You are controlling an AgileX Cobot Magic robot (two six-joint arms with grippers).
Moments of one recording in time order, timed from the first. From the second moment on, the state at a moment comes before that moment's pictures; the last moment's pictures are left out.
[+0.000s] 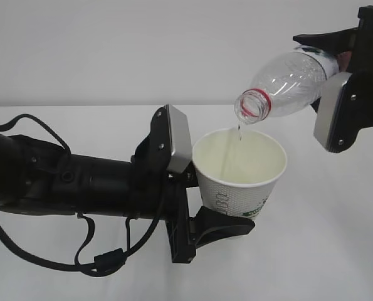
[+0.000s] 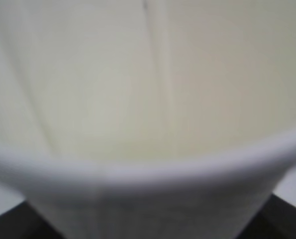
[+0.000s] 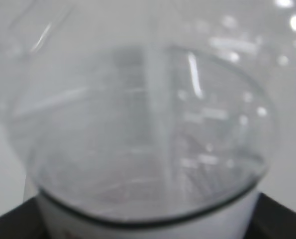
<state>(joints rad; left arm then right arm) -0.69 1.88 -0.83 1.05 -0.89 -0.49 0.10 1.46 -0.67 -0.74 -0.72 -0.99</state>
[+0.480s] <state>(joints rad) -0.69 1.88 -0.83 1.05 -0.89 -0.49 0.10 1.46 -0.67 -0.74 -0.72 -0.99</state>
